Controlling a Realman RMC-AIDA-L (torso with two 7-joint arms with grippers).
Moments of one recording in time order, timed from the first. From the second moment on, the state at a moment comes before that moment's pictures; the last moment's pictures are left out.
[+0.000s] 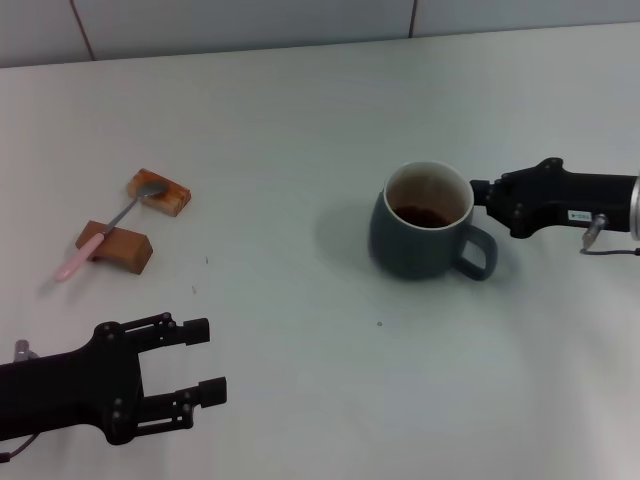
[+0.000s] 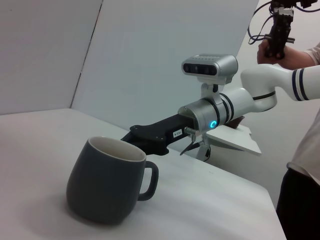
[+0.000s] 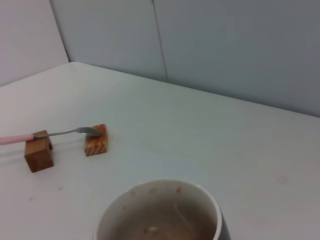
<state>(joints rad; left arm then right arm) -0.34 -2.02 0.64 0.43 2.03 1.82 -1.09 0.55 2.07 -0.67 -0.61 -2.09 -1.27 1.36</state>
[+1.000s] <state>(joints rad) -0.34 -2.02 0.64 0.44 2.03 1.83 -1.09 0.63 2.08 -0.75 -0.54 -2.08 -1.25 1.38</state>
